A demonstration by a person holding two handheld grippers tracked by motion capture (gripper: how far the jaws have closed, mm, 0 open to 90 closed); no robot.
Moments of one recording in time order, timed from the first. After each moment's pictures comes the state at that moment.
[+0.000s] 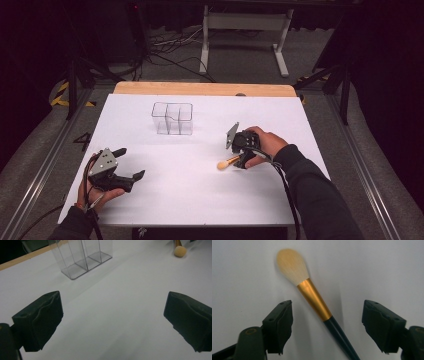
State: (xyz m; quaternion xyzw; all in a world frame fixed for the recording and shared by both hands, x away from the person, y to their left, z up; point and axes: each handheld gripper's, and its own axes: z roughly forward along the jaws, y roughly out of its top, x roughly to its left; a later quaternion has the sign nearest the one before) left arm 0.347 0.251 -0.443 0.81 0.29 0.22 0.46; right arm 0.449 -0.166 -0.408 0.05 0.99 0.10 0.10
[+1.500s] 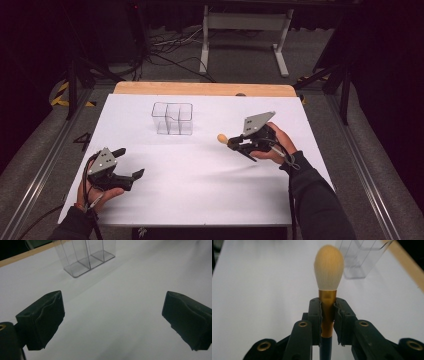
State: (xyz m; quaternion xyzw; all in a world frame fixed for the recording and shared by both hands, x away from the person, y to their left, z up) left arm 0.347 0.252 -0.441 0.80 0.31 0.22 0.46; right arm 0.430 -0.205 -0.358 0.07 0.91 0.39 0.12
